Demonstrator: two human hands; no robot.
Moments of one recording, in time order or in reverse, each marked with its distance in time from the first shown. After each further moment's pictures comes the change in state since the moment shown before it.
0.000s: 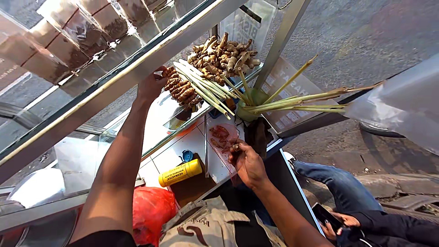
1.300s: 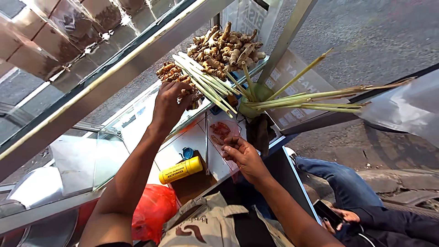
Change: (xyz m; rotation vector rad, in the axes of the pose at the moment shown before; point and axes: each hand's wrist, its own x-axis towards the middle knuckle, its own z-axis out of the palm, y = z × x) left_hand -0.090 0.051 0.035 0.145 0.064 0.471; right_hand 0.009 -0.005 0.000 -0.310 -0.223 -0.054
